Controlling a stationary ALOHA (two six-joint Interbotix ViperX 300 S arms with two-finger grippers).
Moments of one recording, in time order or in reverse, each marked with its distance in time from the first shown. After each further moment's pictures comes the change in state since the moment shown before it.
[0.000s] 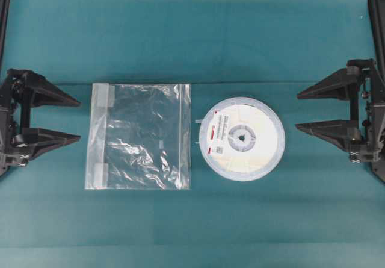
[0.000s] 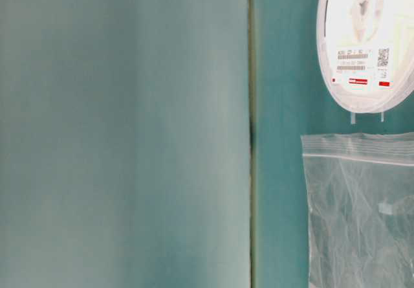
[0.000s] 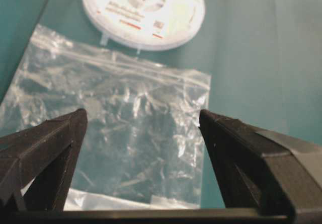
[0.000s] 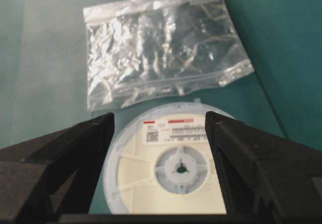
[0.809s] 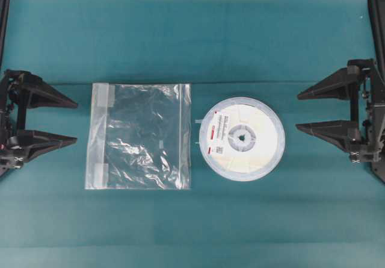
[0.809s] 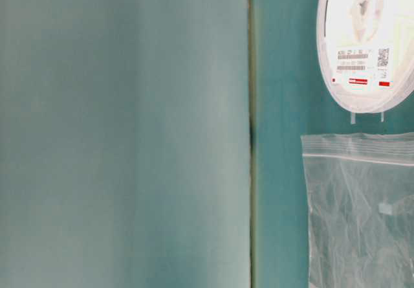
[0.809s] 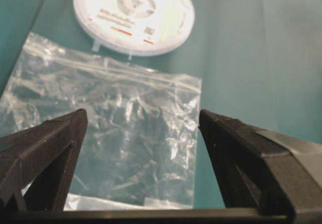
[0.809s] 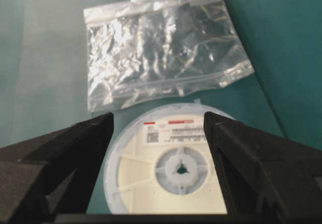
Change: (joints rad) left arm -0.020 -0.028 0.000 0.000 0.011 -0.003; right arm 0.000 -0.003 0.000 0.000 -0.003 0.000
